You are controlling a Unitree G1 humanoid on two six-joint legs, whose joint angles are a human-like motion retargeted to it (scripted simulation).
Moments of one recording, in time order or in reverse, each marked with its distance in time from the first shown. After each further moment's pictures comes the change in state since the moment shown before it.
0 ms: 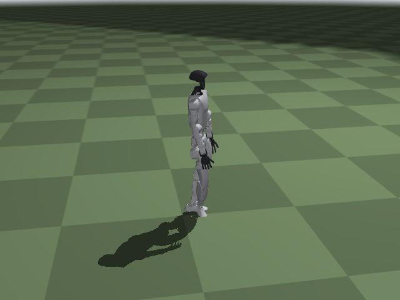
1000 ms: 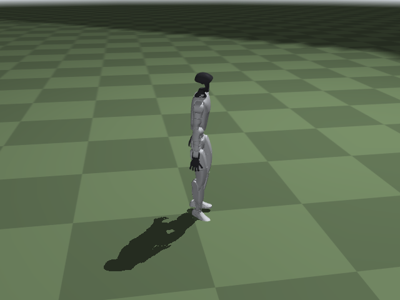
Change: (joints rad) left arm 0.159 0.113 0.201 0.114 0.147 0.108 0.001; right arm 0.033 -0.066 -0.177 0.226 0.134 0.066 0.000; waist -0.008 -0.031 0.021; left_leg -0.208 0.013 -0.096 0.102 0.135 -0.134; right_leg 0.021 -0.012 0.192 -0.413 -0.112 0.169
